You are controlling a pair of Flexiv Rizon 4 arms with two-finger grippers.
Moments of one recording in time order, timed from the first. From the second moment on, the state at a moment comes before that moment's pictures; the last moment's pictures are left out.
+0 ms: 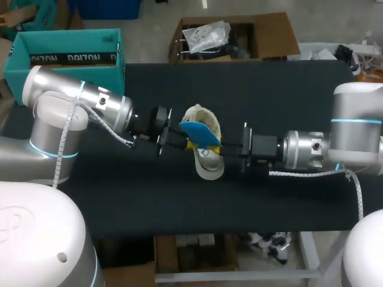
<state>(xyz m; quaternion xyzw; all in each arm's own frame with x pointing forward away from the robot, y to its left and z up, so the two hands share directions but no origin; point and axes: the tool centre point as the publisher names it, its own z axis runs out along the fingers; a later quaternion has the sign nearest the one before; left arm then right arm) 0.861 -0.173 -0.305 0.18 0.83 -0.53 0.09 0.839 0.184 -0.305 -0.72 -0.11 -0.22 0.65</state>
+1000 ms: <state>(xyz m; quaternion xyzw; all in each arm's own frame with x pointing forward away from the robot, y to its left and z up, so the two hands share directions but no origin) 0.861 -0.192 -0.308 0.25 0.84 -0.46 0.16 0.836 0.176 -0.303 -0.76 -0.07 -0.21 0.61</state>
